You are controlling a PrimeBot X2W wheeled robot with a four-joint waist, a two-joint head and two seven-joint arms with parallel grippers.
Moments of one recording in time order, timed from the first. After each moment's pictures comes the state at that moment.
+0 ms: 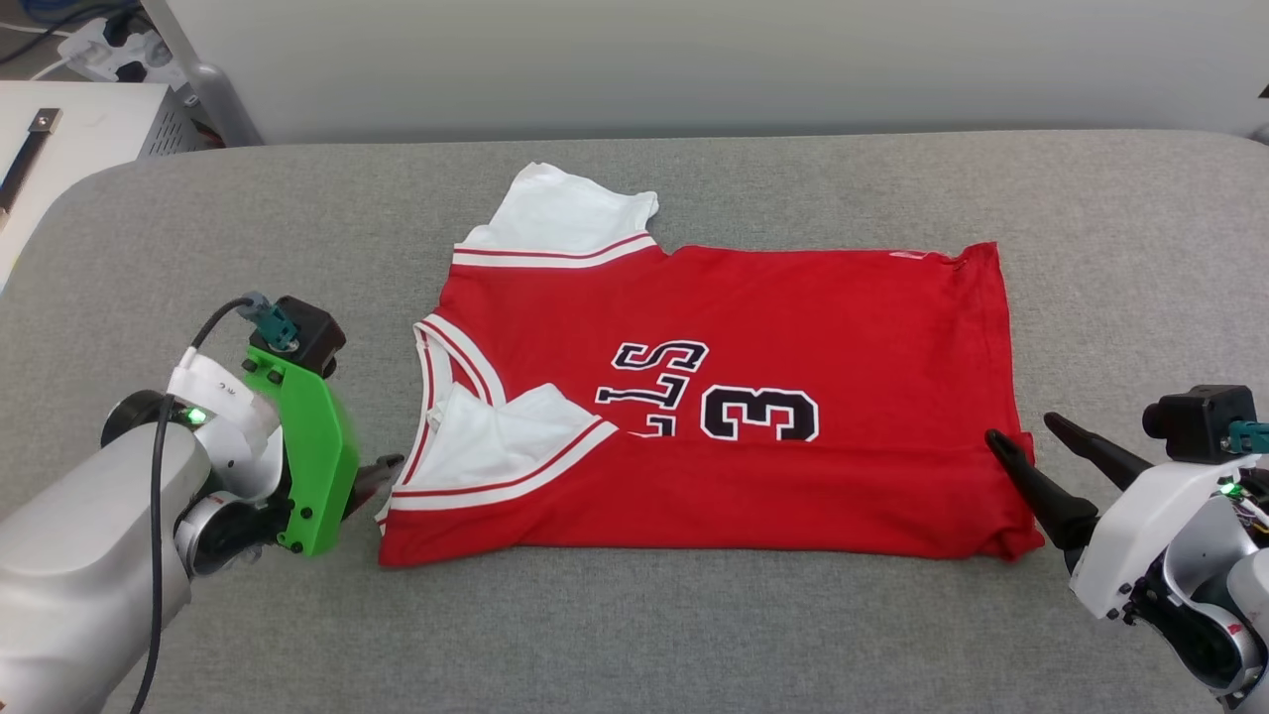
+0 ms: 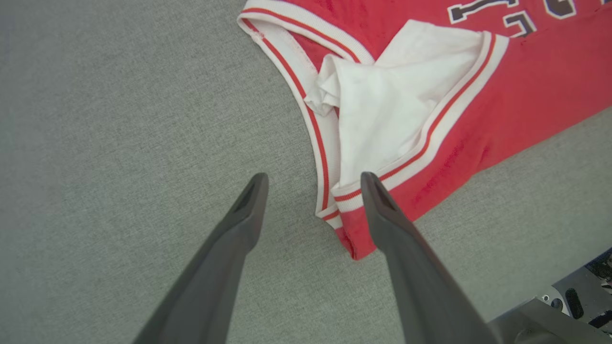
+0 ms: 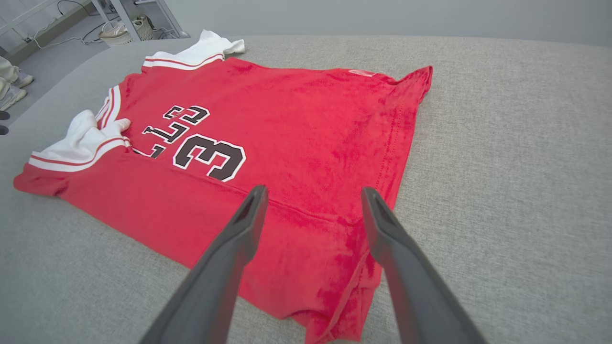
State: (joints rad) left arm -0.78 0.75 -1.06 0.43 -1.07 -0.13 0.46; right arm -0.31 -0.65 0.54 0.23 0.86 0.13 0.05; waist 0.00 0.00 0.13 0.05
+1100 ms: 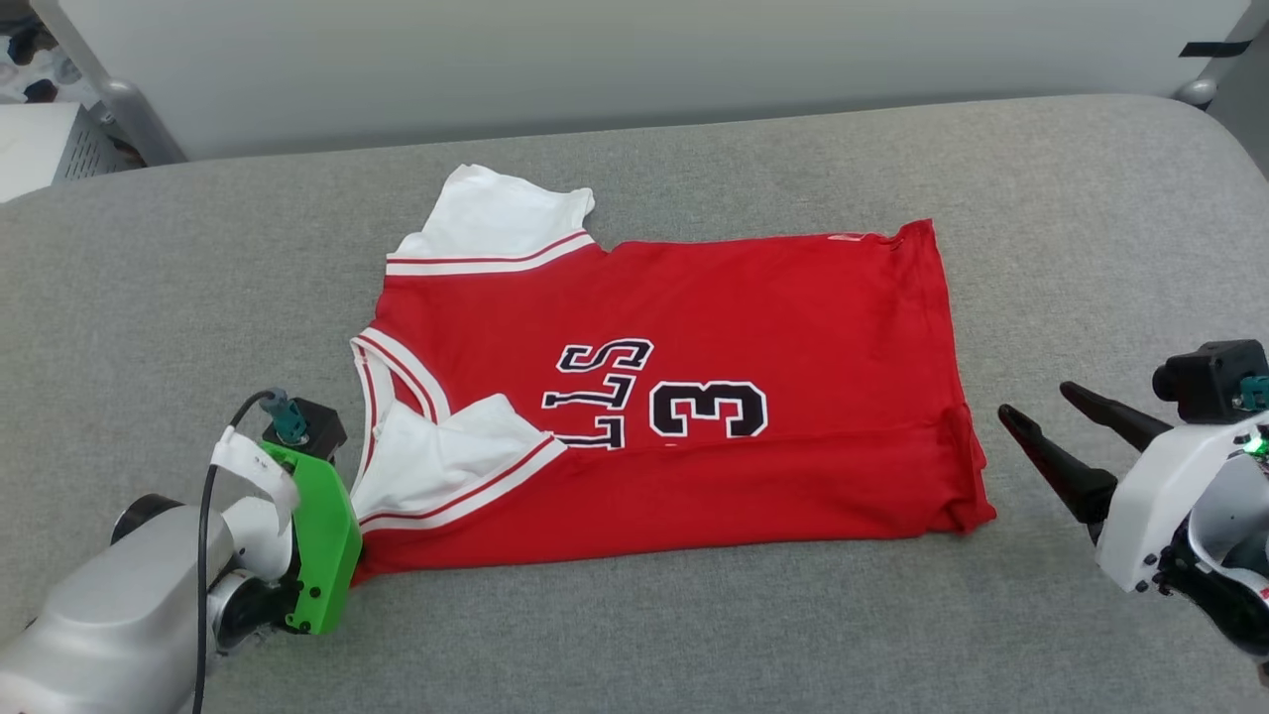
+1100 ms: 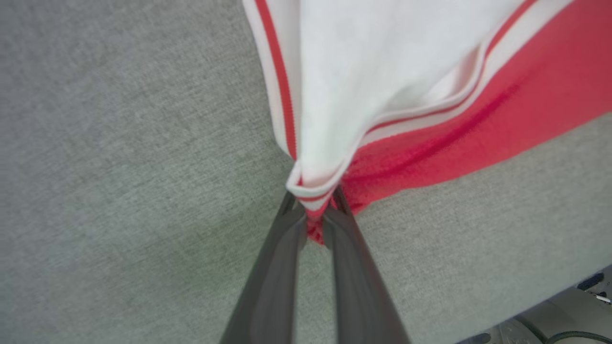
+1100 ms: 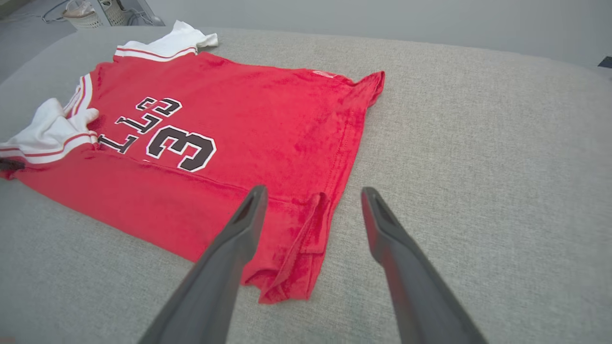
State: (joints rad) left arm -0.71 0.66 -1.16 0.65 -1.12 -0.13 0.47; right arm -0.31 -0.67 0.47 0.12 0.79 0.13 0.19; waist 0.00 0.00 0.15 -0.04
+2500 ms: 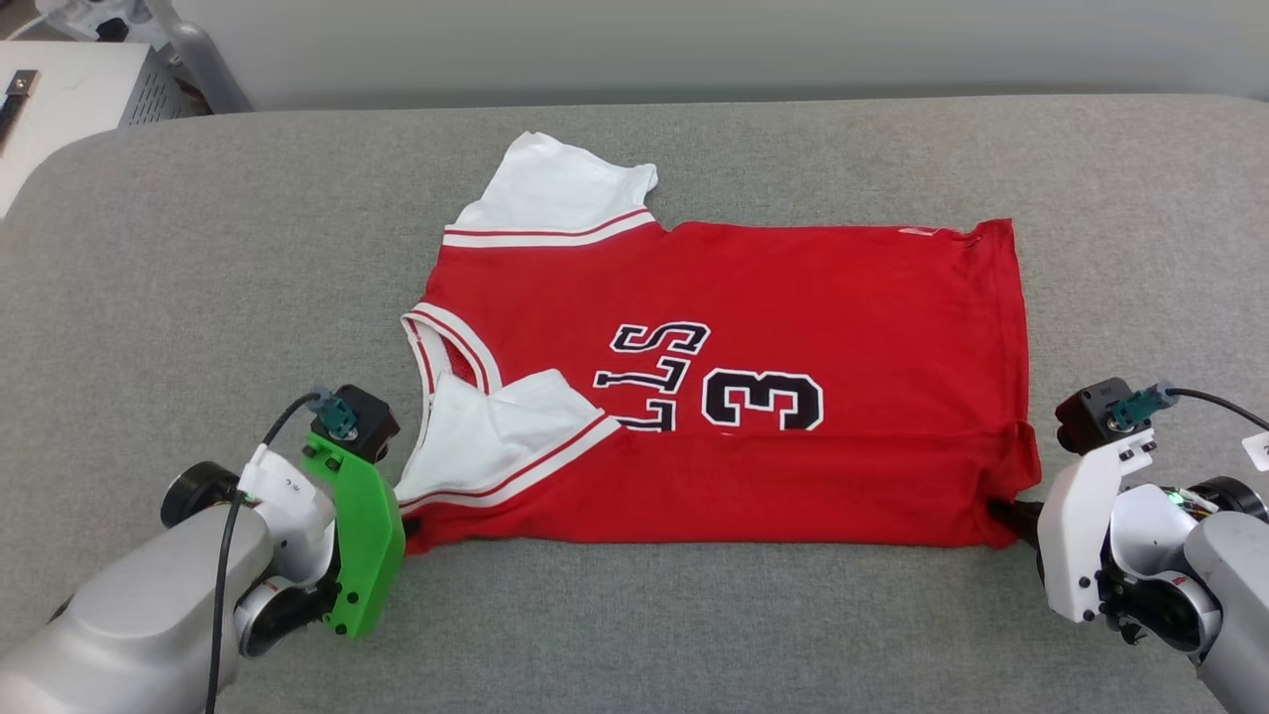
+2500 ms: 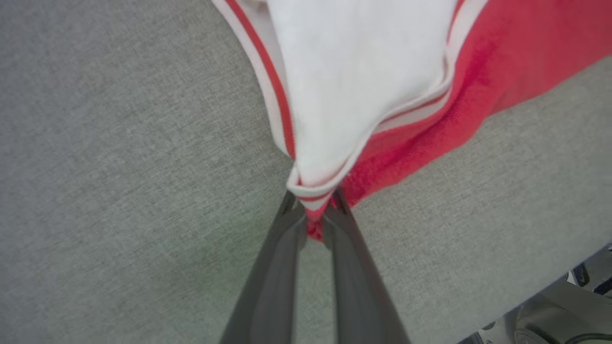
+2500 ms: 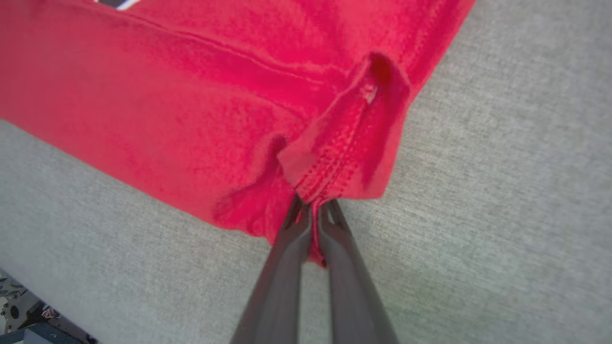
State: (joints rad) left arm -0.73 0.70 -1.20 0.45 -1.06 -0.10 0.35; right arm -0.47 -0.61 0.71 0.44 0.86 0.13 0.45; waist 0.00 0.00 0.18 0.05
